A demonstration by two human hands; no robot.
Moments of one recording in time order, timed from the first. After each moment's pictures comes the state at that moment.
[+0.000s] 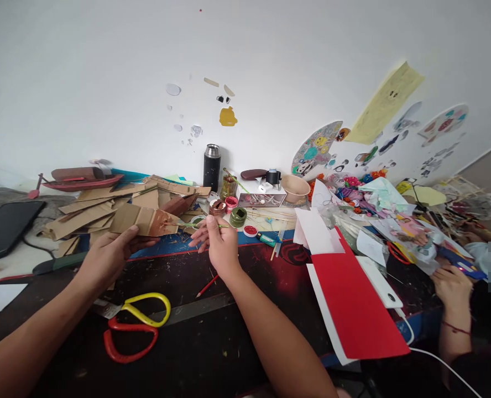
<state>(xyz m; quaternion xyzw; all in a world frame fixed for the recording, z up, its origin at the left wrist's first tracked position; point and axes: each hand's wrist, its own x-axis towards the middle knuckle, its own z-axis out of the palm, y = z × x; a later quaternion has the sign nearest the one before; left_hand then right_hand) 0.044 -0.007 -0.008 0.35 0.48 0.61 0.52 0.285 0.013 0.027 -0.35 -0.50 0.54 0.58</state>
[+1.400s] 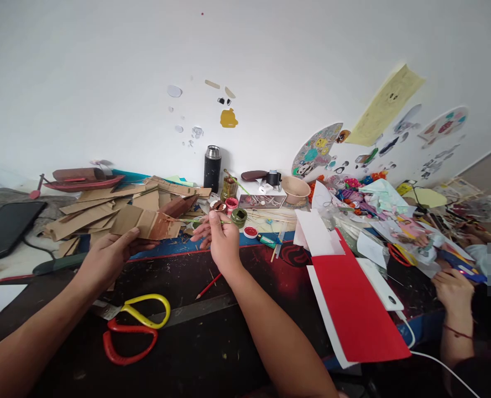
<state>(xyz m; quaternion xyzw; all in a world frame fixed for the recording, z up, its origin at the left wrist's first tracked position) 0.041 -0.010 -0.003 0.36 0.51 0.59 0.52 0.284 0.021 0.032 -0.36 -0.49 0.54 0.58</state>
